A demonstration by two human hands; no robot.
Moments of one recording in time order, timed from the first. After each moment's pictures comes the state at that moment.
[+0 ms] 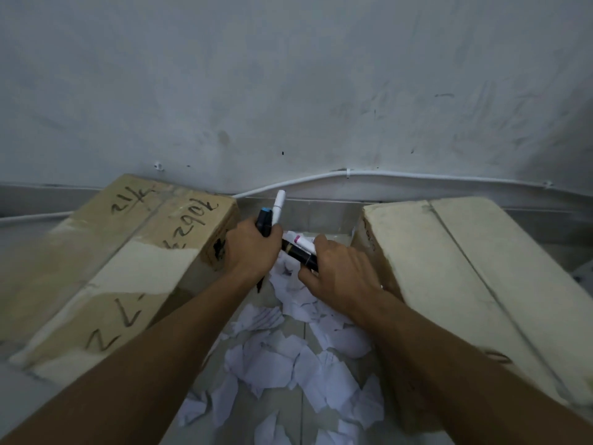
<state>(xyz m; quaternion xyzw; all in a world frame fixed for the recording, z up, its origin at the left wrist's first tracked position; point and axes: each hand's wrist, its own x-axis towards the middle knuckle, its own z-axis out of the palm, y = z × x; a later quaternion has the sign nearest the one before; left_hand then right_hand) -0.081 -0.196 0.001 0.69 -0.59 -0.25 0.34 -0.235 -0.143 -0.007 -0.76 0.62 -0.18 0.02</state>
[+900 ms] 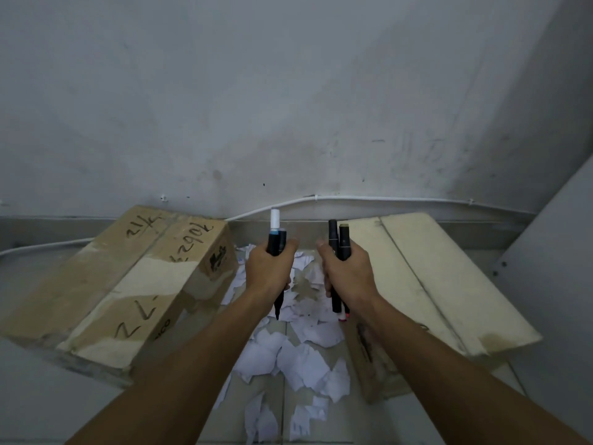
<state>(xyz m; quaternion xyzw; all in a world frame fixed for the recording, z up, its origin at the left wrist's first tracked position) -0.133 -0.119 0.057 0.60 -0.48 -0.46 0.45 -0.266 -0.083 0.056 -0.43 0.61 -0.54 0.38</state>
